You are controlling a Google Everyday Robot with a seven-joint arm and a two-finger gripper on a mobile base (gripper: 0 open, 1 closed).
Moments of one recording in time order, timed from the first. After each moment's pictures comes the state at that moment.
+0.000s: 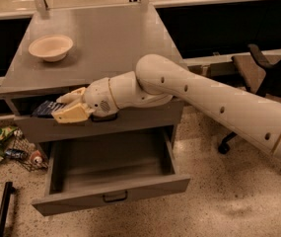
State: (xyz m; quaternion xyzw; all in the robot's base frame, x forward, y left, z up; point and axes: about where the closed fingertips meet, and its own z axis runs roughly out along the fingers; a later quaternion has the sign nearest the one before) arm 0.520 0.200 0.837 -0.56 0.57 0.47 0.38
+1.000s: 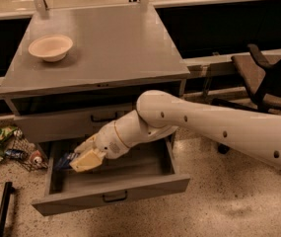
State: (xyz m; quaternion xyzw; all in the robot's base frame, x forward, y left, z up) arm 0.449 0.172 0.721 -0.56 0.65 0.46 0.24
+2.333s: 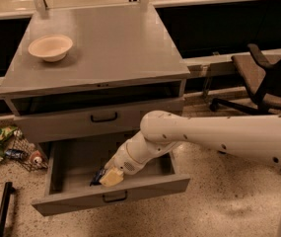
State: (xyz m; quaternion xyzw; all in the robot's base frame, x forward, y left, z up) arm 0.454 0.107 0.607 -0.57 0.73 0.32 0.18
